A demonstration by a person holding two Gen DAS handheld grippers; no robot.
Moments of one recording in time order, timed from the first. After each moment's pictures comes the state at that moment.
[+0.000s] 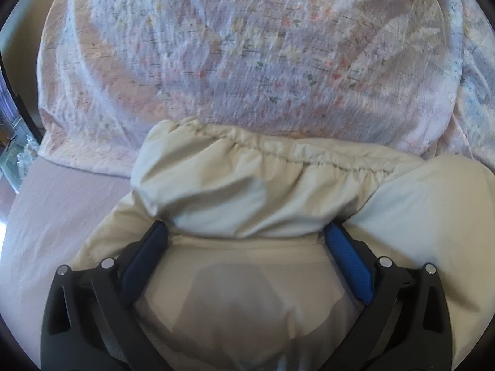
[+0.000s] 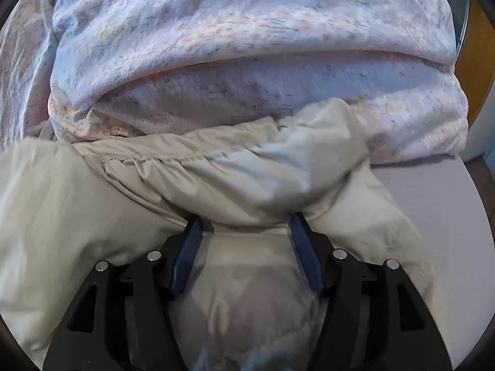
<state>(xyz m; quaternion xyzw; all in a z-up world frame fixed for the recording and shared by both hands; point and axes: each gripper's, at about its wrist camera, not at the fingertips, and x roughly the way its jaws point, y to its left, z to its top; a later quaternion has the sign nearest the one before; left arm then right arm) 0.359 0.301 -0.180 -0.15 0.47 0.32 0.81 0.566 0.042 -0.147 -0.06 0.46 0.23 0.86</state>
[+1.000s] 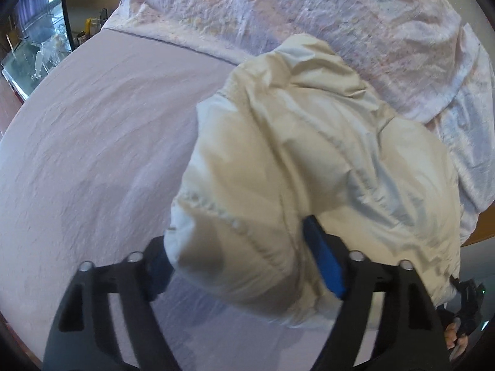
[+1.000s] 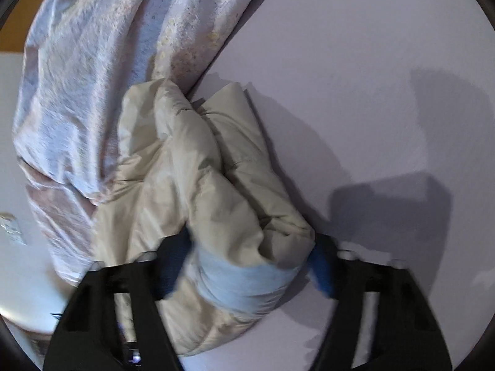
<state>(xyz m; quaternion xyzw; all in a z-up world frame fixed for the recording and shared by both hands) 0.230 0.326 -0.152 -0.34 0.47 0.31 0.75 0.519 -0.154 -0.185 0.36 0.60 0.17 0.69</state>
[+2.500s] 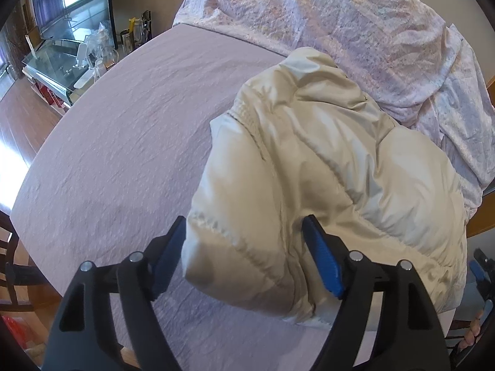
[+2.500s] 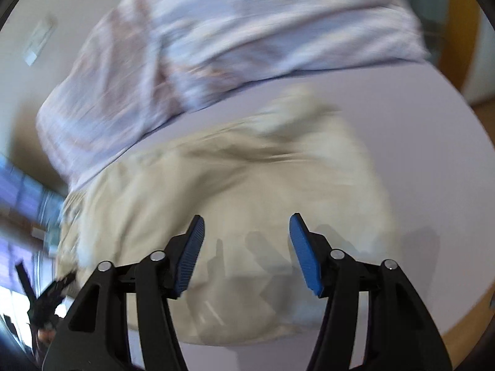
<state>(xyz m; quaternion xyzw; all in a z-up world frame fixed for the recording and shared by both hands) 0.078 0.278 -0.102 -0.32 0.47 0.34 0.75 0.380 -0.046 -0.076 0.05 0.52 0.32 0.79</state>
